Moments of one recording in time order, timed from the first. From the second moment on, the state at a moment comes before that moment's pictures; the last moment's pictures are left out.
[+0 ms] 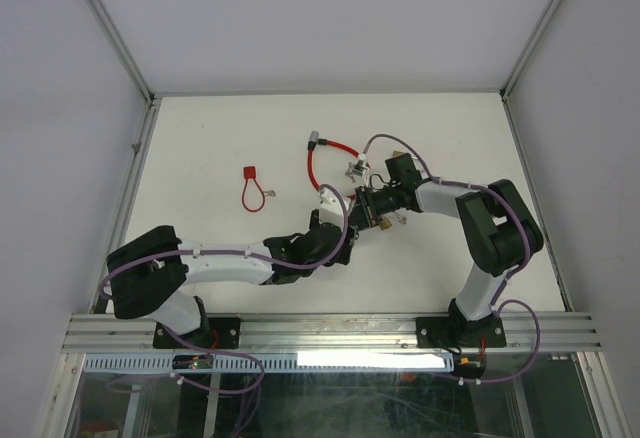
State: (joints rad) left arm -1.19 1.54 0.75 0.17 -0.51 -0.53; right arm 0.41 1.75 0.86 -0.11 -1.13 0.17
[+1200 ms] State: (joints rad) left arm -1.18 0.83 0.21 0.60 -0.02 0.48; right arm 0.39 1.52 1.03 -0.96 -1.15 -1.02
